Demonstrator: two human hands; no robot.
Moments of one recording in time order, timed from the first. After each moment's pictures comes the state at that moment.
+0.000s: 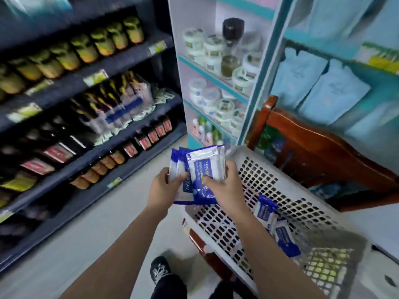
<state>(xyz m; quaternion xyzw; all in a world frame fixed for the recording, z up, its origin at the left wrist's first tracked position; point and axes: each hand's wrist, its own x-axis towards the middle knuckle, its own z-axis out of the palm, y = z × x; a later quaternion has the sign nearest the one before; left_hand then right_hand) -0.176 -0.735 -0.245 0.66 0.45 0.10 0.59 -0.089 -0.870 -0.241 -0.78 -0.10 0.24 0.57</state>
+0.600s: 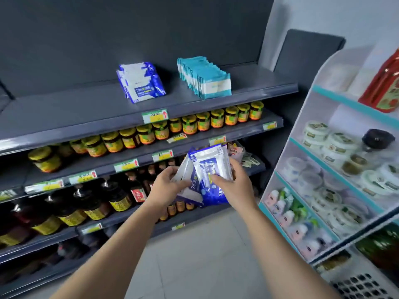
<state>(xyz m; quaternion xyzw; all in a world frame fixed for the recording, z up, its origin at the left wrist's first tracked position) -0.327 -0.428 -0.114 0.61 0.43 0.27 0.61 -0.177 -0.531 -0.123 -0.72 -0.33 0.23 0.56</state>
